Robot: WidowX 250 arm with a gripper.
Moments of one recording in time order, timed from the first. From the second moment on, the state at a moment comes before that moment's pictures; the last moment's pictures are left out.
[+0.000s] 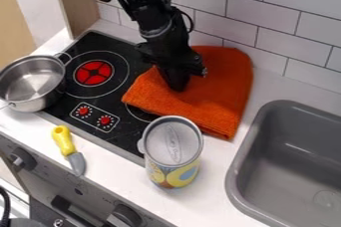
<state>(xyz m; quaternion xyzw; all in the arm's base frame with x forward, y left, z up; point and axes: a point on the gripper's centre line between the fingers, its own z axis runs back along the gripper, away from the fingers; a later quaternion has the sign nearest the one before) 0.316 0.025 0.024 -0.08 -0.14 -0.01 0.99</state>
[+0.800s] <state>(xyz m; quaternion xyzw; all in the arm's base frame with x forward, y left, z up) 0.304 0.058 0.018 -0.10 -0.11 -0.01 0.99</state>
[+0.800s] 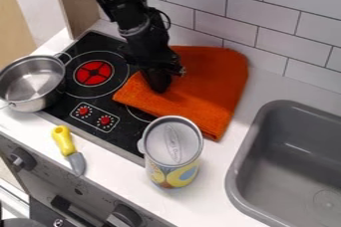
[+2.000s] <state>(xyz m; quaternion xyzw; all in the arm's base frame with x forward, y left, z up) 0.300 0.098 0.016 -0.09 -0.12 -0.02 0.99</state>
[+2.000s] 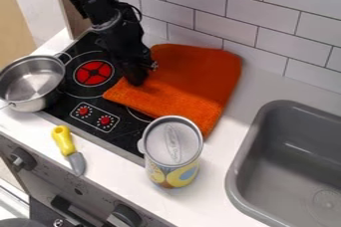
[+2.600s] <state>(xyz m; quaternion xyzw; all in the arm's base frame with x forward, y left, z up) 0.298 0.122 0.014 -0.08 -0.14 -0.04 0.99</state>
